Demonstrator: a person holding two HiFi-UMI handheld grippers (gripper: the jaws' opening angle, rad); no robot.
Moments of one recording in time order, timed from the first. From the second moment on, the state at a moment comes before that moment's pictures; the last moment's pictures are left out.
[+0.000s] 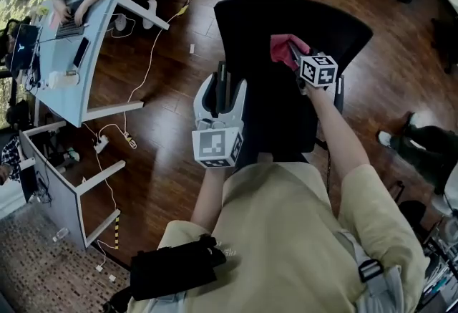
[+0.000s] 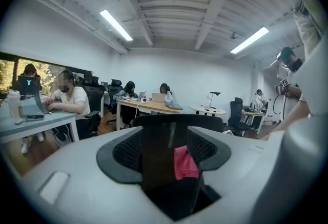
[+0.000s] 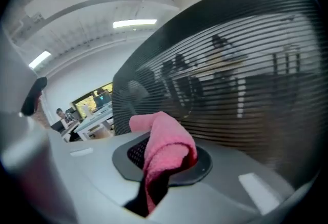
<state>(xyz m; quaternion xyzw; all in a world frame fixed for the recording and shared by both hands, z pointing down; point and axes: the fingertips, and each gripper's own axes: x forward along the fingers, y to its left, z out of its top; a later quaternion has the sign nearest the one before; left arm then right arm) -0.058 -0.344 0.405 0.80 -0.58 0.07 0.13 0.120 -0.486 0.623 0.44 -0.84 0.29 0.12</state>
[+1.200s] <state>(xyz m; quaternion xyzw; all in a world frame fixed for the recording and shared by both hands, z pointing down) -0.070 -0.331 0.440 0.79 -0.58 0.09 0.15 0.040 -0.475 0.653 0.42 -0.85 0.30 0.13</state>
